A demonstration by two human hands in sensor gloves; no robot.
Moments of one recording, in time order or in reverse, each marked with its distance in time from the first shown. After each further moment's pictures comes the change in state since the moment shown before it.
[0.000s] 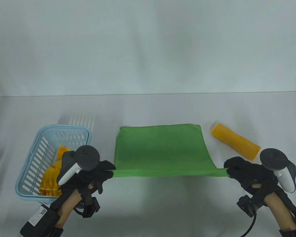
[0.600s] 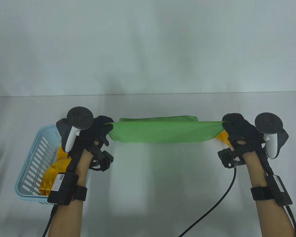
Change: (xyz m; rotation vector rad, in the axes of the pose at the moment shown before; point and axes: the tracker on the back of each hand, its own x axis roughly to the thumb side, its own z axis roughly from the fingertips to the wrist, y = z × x) left_hand 0.012 0.082 -0.060 0.369 0.181 0.239; right_hand 0.068 -0.037 -0.069 -0.397 0.021 -0.125
